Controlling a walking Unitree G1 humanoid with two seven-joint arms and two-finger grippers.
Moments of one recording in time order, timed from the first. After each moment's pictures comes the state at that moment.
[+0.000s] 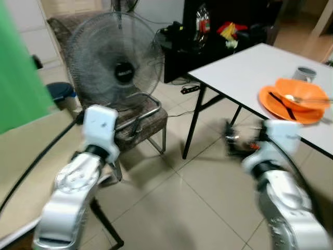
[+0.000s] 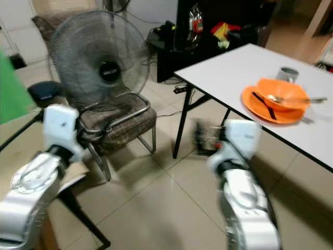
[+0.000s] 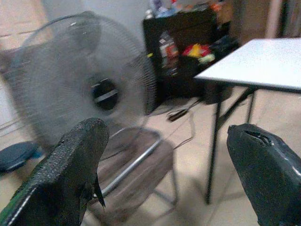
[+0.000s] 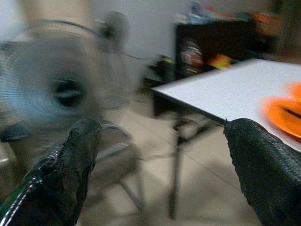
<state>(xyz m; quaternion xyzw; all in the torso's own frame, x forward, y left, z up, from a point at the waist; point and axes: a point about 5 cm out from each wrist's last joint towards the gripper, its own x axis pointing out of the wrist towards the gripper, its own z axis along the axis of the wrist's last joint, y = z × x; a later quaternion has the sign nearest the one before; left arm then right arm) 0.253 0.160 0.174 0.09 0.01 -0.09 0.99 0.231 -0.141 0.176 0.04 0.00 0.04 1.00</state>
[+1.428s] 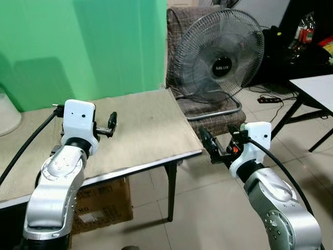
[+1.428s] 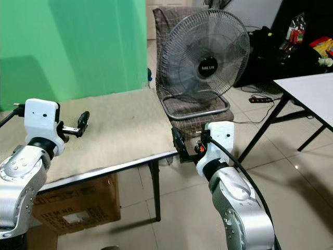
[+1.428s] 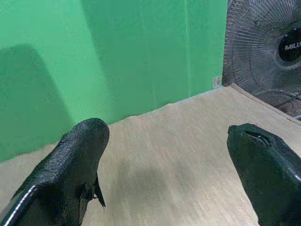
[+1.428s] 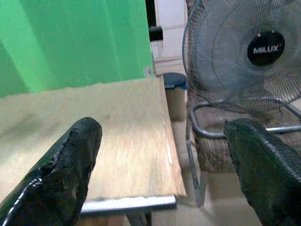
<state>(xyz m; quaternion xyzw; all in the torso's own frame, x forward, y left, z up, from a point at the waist) 0.267 0.191 0.177 0.10 0.04 -0.01 0.99 0.240 -0.135 0.150 0.06 0.07 0.15 0.98</state>
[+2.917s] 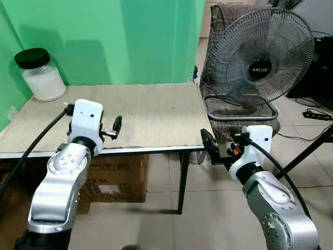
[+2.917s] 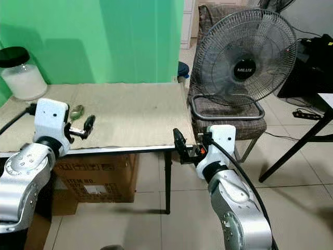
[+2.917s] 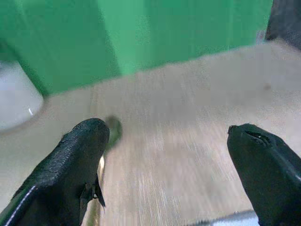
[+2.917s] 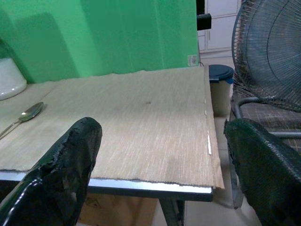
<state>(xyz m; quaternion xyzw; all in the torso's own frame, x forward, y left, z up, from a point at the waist) 0.276 0.192 0.167 0.11 0.10 -0.03 0.99 0.238 -0.134 0.146 0.09 0.07 0.13 0.99</state>
